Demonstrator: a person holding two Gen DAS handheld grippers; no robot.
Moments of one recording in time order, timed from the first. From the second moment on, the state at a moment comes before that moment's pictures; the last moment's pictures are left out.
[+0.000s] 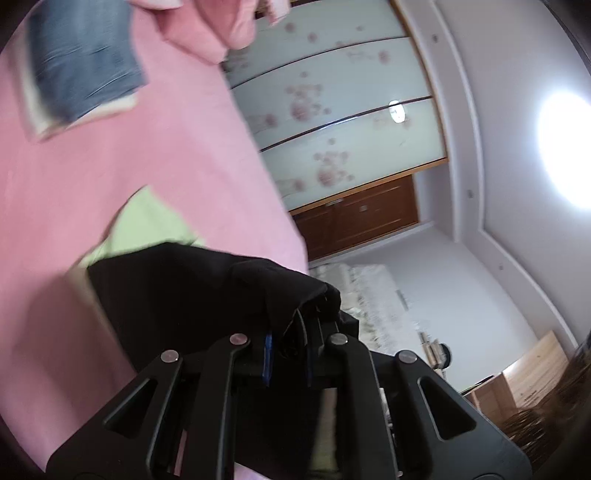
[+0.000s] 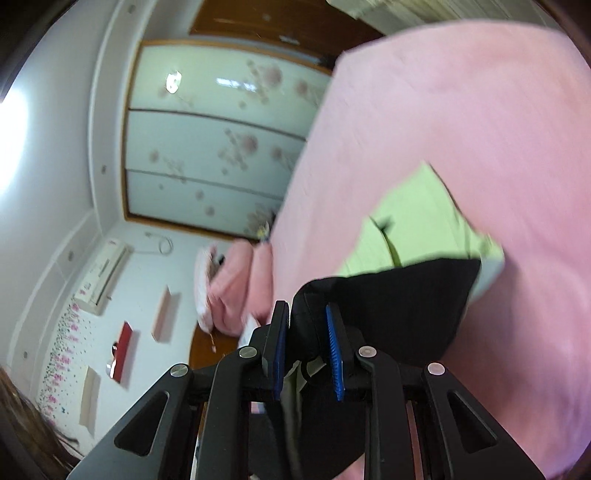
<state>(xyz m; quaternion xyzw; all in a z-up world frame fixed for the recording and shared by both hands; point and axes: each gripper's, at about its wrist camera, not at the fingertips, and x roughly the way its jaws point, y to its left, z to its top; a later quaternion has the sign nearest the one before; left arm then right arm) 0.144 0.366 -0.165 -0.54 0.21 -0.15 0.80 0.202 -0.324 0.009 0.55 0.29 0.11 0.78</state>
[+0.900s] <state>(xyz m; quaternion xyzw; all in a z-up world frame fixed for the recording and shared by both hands) 0.488 0.345 -0.203 -0.32 0.45 0.03 0.83 0.499 -0.323 -0.032 0.44 0.37 -0.09 0.82</state>
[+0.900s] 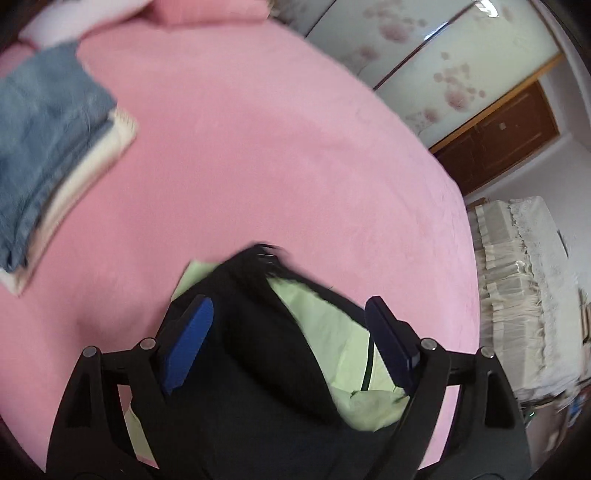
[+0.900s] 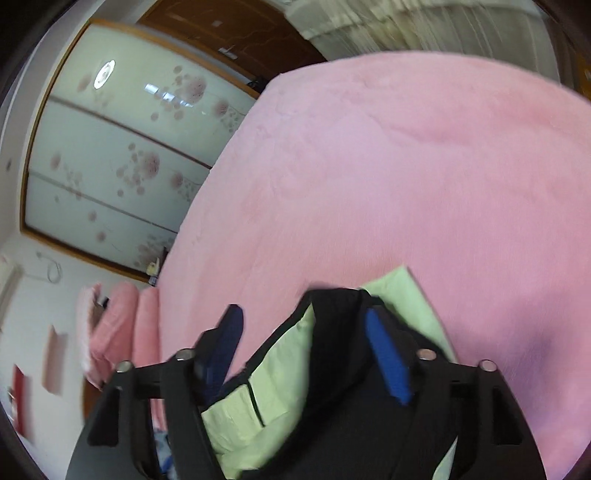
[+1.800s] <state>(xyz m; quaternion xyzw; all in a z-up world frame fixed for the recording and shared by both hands) 0.370 0.244 -0.287 -0.10 0.59 0.10 0.79 0.425 -0.284 -0.119 0.20 0.56 -0.07 0.80</state>
